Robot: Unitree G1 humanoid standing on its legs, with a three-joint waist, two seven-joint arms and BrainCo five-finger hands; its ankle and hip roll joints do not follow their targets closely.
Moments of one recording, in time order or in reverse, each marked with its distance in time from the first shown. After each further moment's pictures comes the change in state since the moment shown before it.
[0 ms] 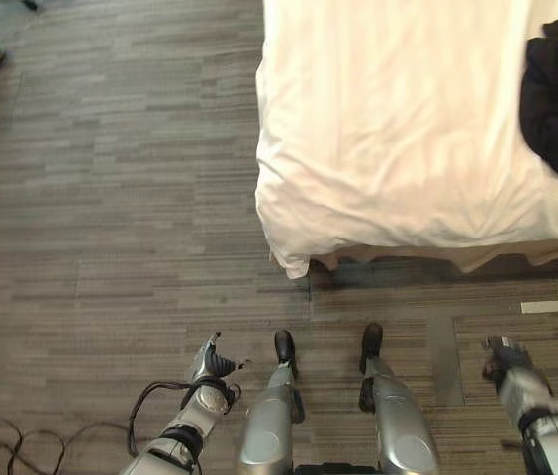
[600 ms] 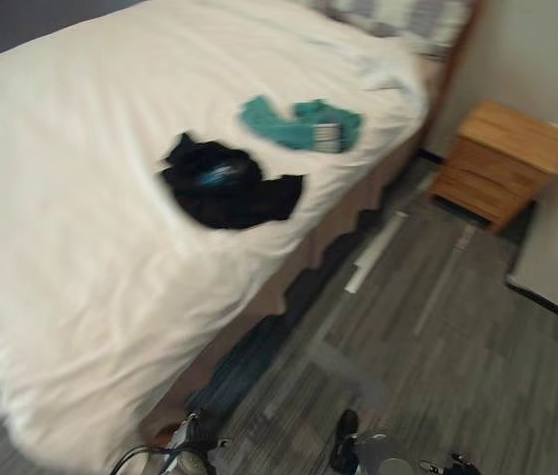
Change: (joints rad) left arm 0.195 -0.010 0.080 0.121 0.128 0.041 -0.067; right arm 0.320 0.183 0.235 -0.109 -0.368 0.017 0.001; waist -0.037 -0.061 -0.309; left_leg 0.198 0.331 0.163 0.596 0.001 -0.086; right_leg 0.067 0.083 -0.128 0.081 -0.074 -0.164
